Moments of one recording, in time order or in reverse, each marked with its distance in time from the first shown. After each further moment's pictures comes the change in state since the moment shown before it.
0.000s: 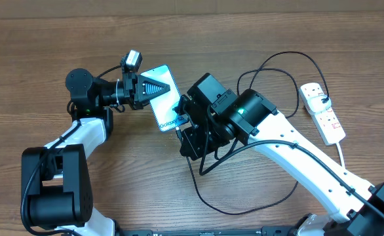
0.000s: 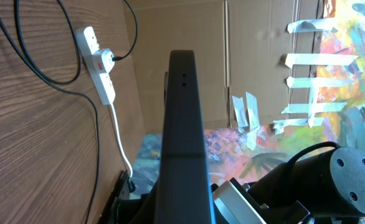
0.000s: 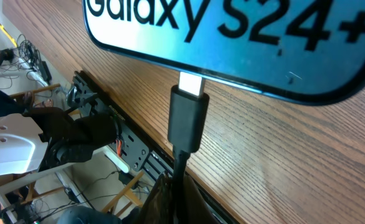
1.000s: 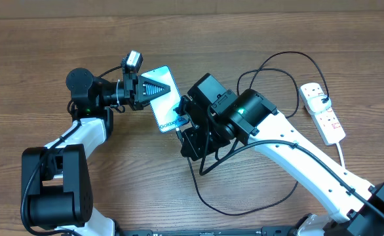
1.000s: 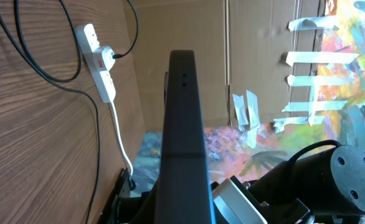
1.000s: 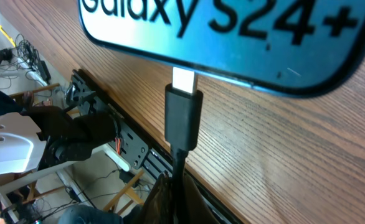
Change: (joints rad) left arm 0.000 0.000 0.000 -0.025 0.006 0.023; right arm 0.000 0.000 0.000 -0.011 0.001 0.002
